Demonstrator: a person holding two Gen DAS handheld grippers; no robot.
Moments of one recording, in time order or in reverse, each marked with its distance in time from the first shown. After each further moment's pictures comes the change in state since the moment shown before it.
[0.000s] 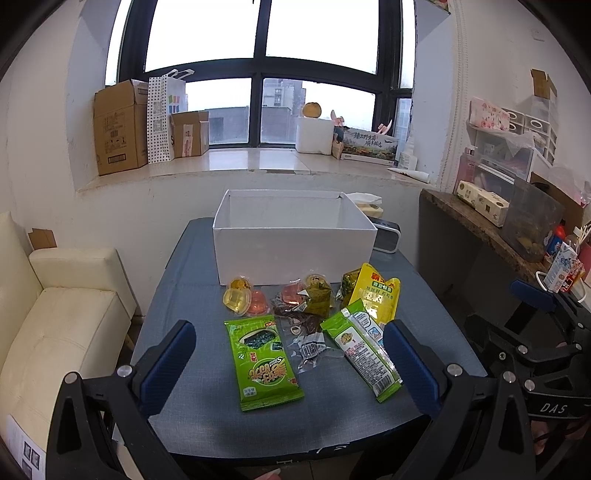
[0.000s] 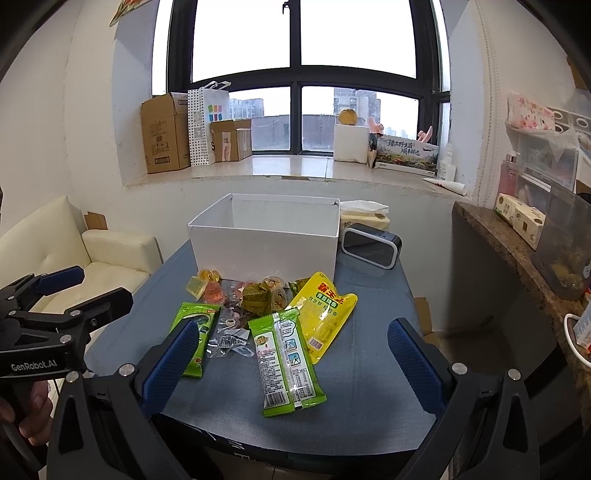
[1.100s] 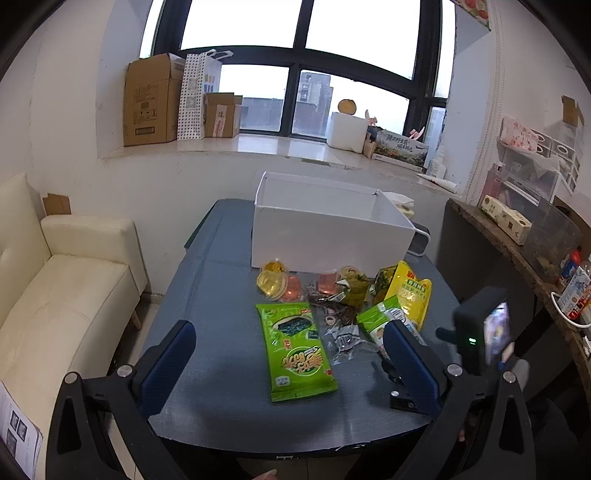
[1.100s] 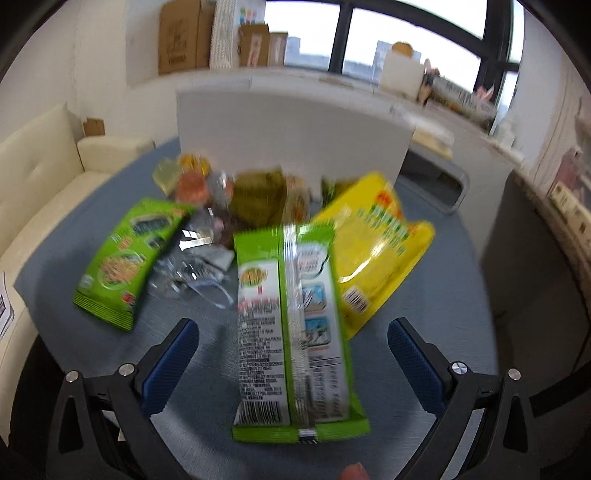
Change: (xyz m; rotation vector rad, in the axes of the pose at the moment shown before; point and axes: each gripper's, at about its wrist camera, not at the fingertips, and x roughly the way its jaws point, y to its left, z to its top) left arm 0.015 0.050 -0.020 -0.120 0.022 0.044; right arm 0.168 0.016 -0.064 -0.170 0.305 0.029
